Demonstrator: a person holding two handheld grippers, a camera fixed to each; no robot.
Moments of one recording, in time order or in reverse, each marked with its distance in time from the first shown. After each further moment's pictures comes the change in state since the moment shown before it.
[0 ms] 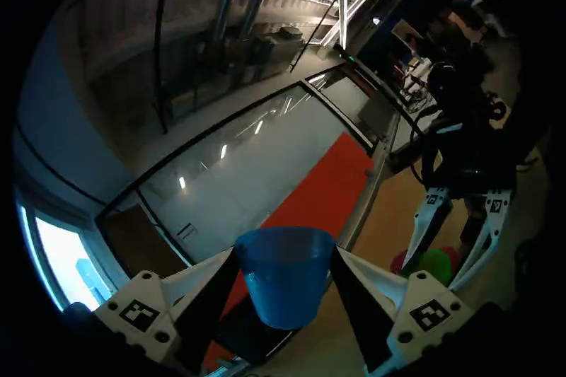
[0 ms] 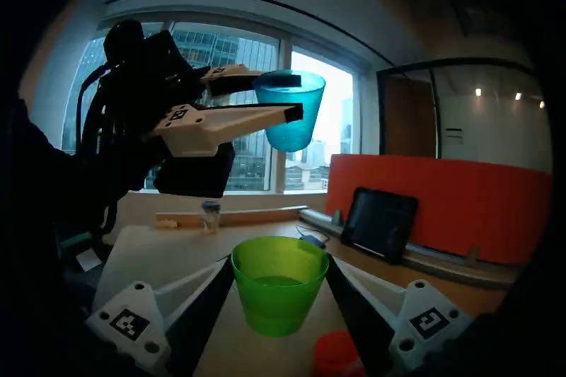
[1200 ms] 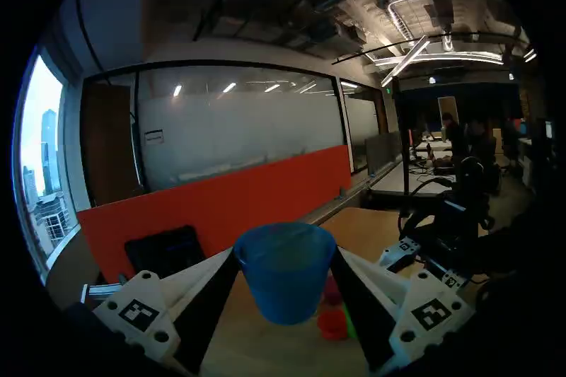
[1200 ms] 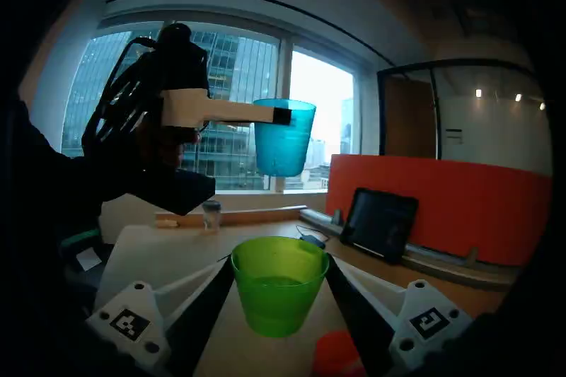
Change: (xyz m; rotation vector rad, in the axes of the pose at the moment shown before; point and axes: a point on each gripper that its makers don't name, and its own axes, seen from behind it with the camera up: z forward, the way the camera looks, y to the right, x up) left arm -0.039 0.005 -0.009 -0.116 -0.145 -0.603; right arm 0.000 -0.002 -0.004 -0.001 -0.005 -0.004
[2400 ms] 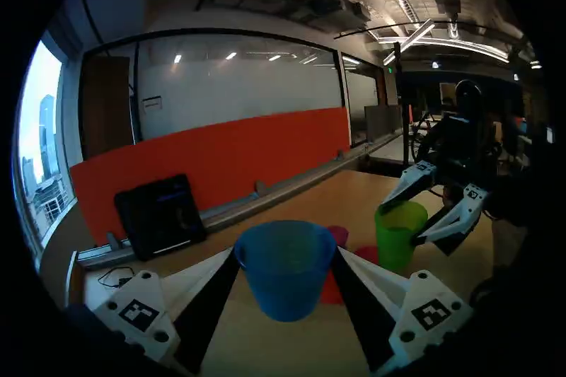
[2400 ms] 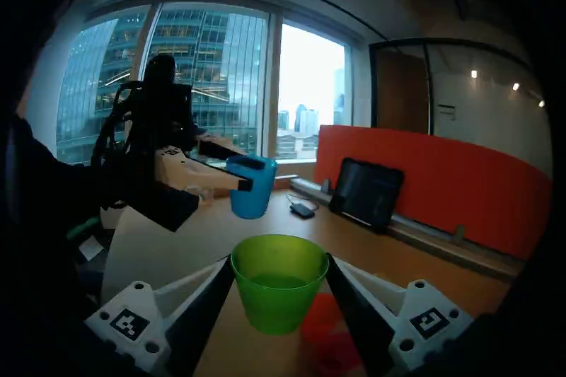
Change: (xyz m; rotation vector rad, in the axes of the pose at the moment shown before) left arm -0.115 0.005 -0.003 -0.019 -0.142 -0.034; right arm -0.021 0.024 -0.058 -0.034 -0.163 0.029
